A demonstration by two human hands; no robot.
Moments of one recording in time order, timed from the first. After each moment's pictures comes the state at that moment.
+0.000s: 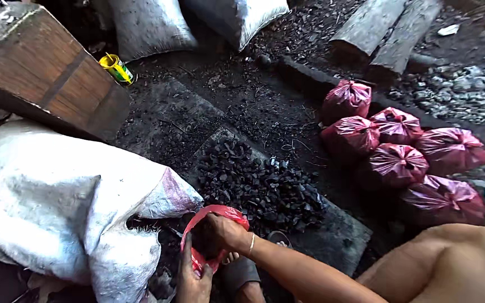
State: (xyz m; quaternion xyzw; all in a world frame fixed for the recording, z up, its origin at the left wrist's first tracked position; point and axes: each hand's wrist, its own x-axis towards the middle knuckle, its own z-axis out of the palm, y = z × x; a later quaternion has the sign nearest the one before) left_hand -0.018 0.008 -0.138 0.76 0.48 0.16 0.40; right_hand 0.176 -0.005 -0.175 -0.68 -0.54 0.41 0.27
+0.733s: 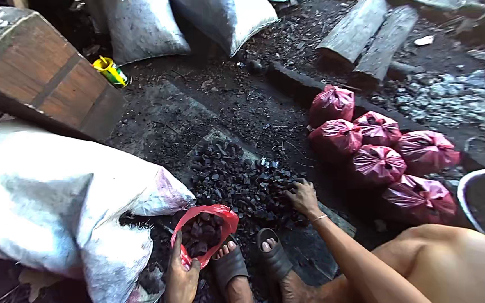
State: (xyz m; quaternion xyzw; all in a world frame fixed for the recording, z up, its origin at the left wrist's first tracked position) left_hand -0.019 0.012 -0.141 0.75 0.50 0.15 0.40; right_hand 0.404 -0.179 -0.257 -0.93 -0.24 0.20 0.17
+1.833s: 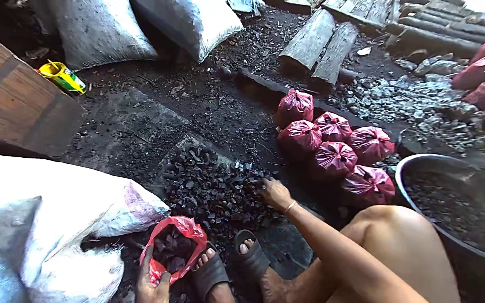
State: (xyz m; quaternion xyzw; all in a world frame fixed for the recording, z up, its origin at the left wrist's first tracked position) left_hand -0.033 0.028 -0.179 0.76 0.45 0.21 0.43; right_hand 0.414 -0.172 -0.225 -0.92 -0.27 0.29 0.05
